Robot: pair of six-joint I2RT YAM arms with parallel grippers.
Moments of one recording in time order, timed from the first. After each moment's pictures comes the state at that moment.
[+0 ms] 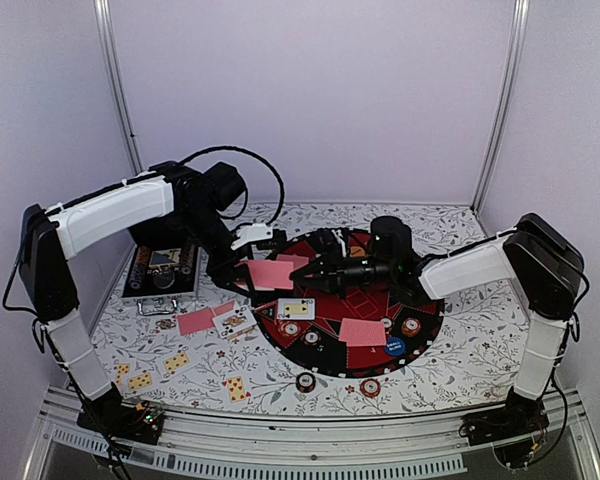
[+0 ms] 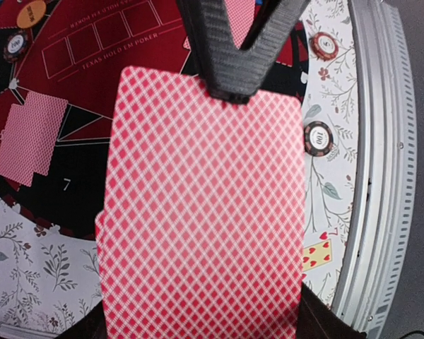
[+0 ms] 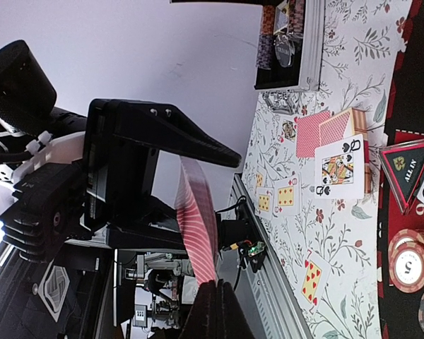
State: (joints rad) left arm -0.63 1.77 1.60 -1.15 0.42 0.74; right arm 0.78 1.90 1.01 0.73 -0.78 1.29
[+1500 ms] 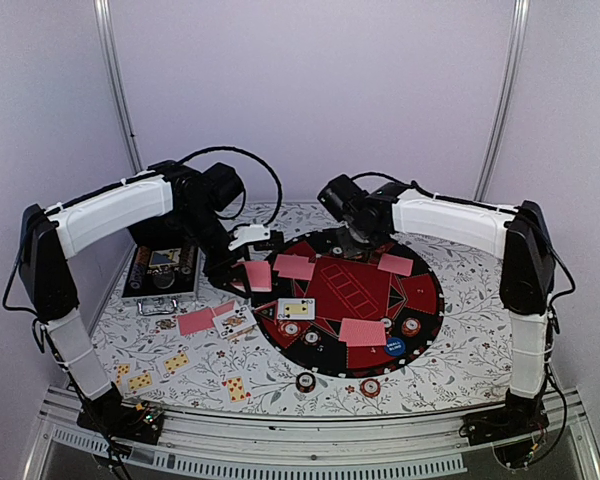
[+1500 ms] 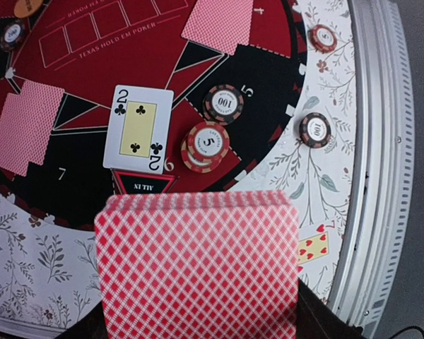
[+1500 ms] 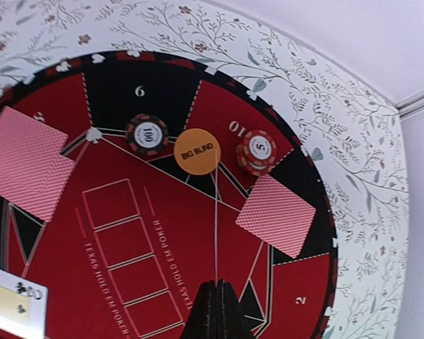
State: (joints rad) left arm -0.62 1.77 1.60 -1.18 0.41 0.74; right arm 0.81 2.04 1.78 -0.81 0.58 0.38
